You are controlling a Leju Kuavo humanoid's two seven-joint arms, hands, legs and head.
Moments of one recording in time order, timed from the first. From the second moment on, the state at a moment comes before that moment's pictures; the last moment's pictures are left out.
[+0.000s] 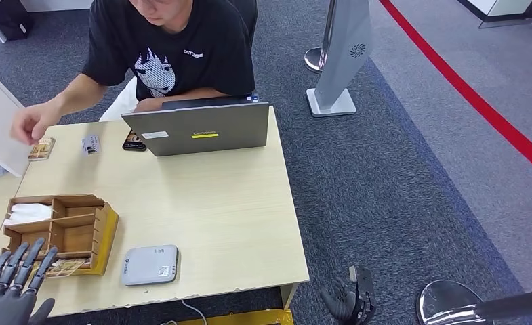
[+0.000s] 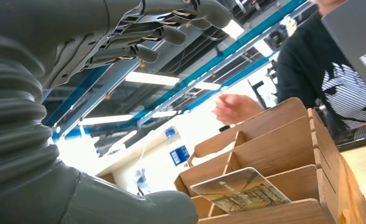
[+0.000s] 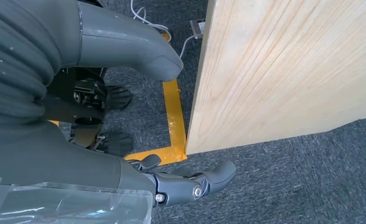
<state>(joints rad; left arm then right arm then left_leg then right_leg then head) 0.38 0.65 -0.27 -1.71 -1.38 0.47 0.15 0.00 0.05 0.07 -0.76 -0.29 -0.09 -0.19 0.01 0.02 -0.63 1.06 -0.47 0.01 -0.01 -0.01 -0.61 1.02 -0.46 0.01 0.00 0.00</state>
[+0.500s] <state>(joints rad) 0.24 0.48 -0.21 -1.52 -1.33 0.44 0.02 0.00 0.05 0.07 -0.76 -0.29 -0.09 -0.18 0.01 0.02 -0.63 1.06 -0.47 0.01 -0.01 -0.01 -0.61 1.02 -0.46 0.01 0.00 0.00</state>
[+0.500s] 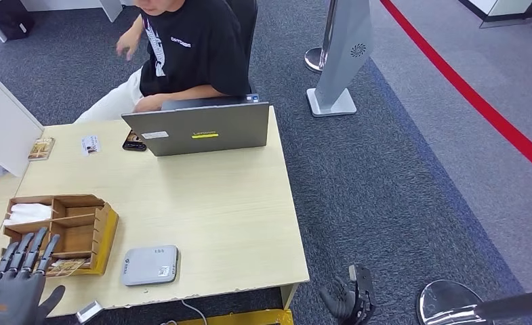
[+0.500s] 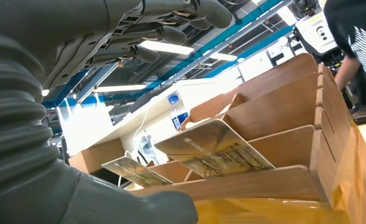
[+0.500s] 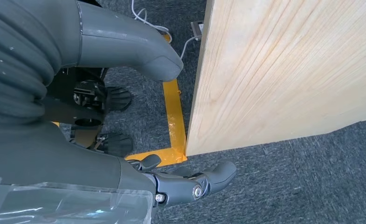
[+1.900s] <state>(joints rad) 0.17 0.43 -0.17 -1.56 -1.28 0.53 -0.07 0.00 0.05 0.08 -0.77 -0.30 -0.08 -0.19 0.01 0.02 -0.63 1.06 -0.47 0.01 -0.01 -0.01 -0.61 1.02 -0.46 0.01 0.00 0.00</state>
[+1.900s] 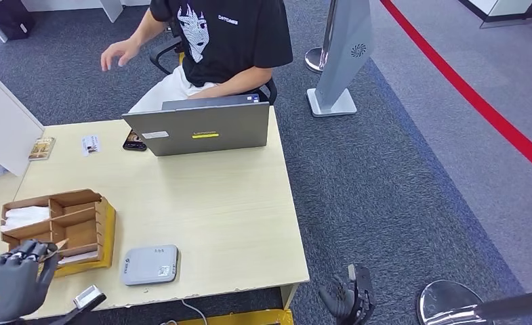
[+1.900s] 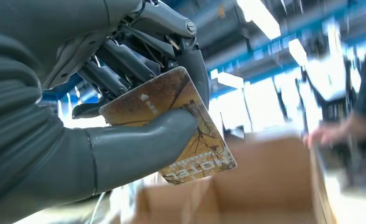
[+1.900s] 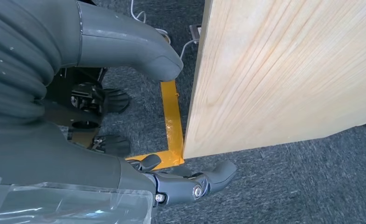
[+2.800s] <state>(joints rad) -0.32 0.45 -0.14 -1.46 -1.24 0.33 -0.07 -0.02 0.05 0.14 -0.73 -0.31 -0.05 -0.21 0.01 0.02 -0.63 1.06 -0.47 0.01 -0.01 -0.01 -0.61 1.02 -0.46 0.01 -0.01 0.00</state>
